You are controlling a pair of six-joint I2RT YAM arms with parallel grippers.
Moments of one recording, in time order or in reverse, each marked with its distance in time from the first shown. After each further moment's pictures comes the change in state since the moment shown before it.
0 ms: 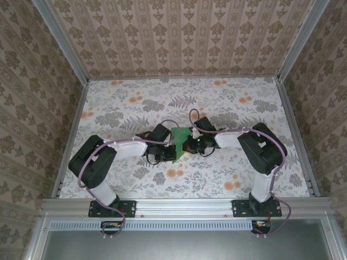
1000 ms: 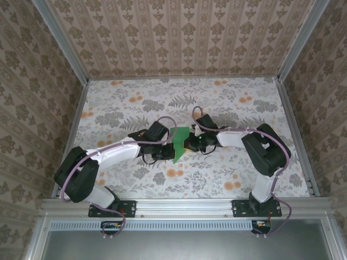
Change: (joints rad) left arm -0.020 -0.184 0.049 -0.163 -0.058 0.014; right arm -0.026 -0.073 -0.005 -0.035 0.031 0.056
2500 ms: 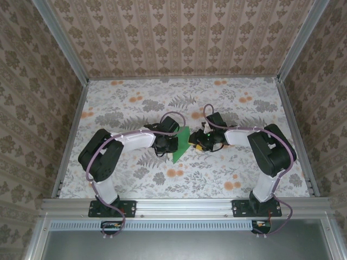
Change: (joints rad) left arm 0.001 0.298 0.172 -0.020 -0.203 -0.046; right arm -0.101 -0.004 -0.040 0.008 -0.037 0.026
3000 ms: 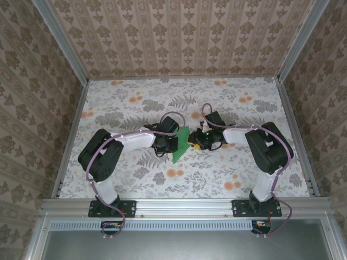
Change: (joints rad) left arm 0.000 -0.001 -0.003 0.005 0.001 0.000; right arm 0.003 0.039 0.031 0.008 -0.027 0.000
